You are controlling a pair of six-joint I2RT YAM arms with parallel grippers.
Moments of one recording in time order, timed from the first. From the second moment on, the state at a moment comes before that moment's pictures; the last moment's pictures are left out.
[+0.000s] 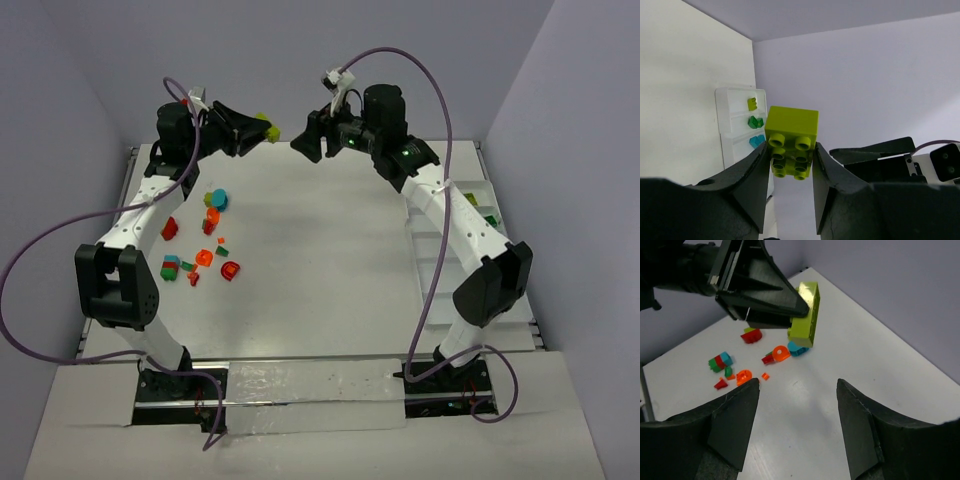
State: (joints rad) left arm -0.17 1.69 1.47 0.12 0.64 -1.27; right arm 0.50 1.70 1.79 -0.27 -0.47 0.05
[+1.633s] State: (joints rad) left arm -0.21 1.70 1.55 0.03 0.56 -1.05; right arm 0.56 1.98 2.11 -0.39 -0.40 0.06
